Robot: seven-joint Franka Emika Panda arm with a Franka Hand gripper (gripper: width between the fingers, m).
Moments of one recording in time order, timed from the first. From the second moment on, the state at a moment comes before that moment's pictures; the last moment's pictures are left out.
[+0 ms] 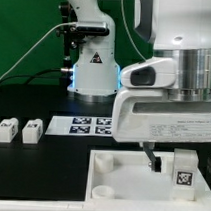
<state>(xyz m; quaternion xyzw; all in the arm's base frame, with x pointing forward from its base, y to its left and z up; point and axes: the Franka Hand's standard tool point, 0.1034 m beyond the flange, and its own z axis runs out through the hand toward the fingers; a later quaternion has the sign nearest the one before) 0.636 0.119 0.070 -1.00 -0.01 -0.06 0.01</state>
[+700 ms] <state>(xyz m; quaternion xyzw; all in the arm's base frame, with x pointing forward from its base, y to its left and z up) 0.635 0.116 0.069 -0.96 0.26 -0.05 0.03</state>
